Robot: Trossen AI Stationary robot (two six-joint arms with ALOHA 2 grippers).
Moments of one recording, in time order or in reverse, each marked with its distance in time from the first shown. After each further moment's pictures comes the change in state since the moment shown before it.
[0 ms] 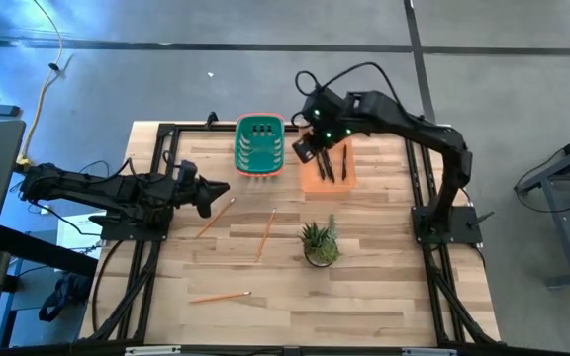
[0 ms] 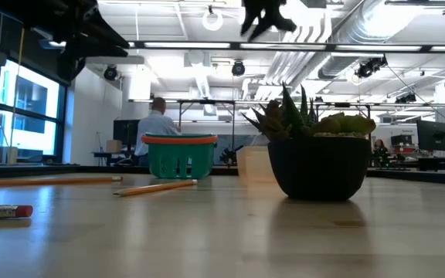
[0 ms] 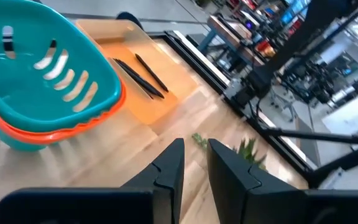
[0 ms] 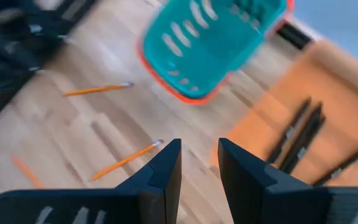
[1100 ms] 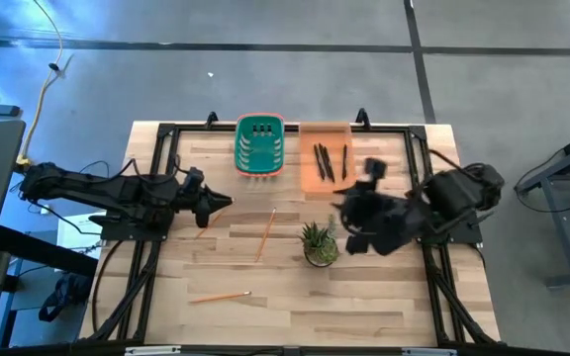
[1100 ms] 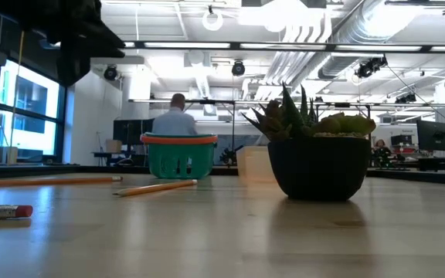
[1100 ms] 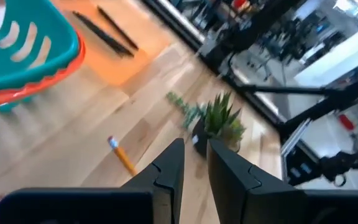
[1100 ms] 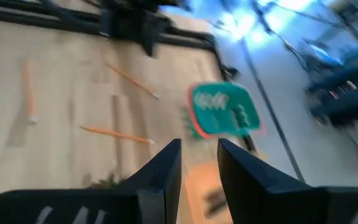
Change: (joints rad) left arm 0.000 0.032 0.000 -0.019 0.207 0.000; right arm 0.802 -0.066 0.275 -0.320 0.764 -0.195
